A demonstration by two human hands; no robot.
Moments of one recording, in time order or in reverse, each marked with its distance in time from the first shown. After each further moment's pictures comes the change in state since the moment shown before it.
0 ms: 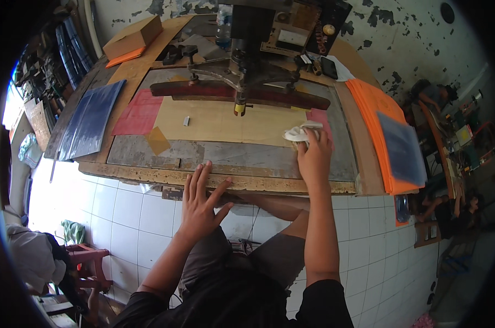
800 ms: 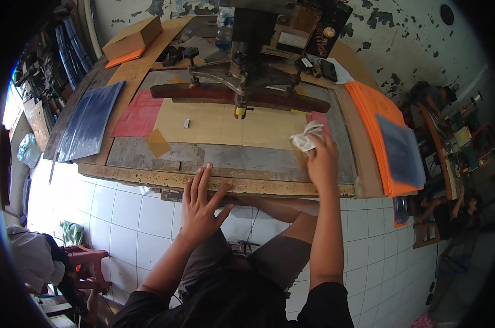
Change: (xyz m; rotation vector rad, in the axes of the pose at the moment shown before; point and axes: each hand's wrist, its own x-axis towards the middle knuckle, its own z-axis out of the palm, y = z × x) left_hand 0.001 -0.002 0.003 0.068 -0.019 0.024; right_hand 0.001 0.029 -0.019 -0.079 -0.047 0.036
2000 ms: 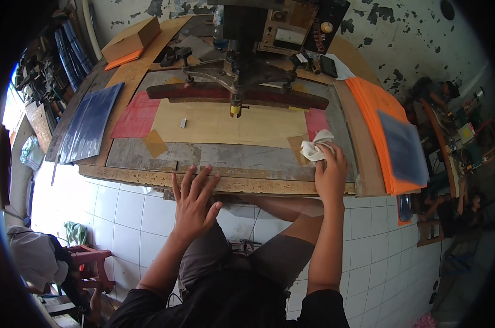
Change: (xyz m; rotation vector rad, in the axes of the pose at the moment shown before) left_hand 0.006 -0.003 -0.019 0.015 -0.098 -0.068; right_hand -0.038 0.011 -0.023 0.077 0.055 -0.045
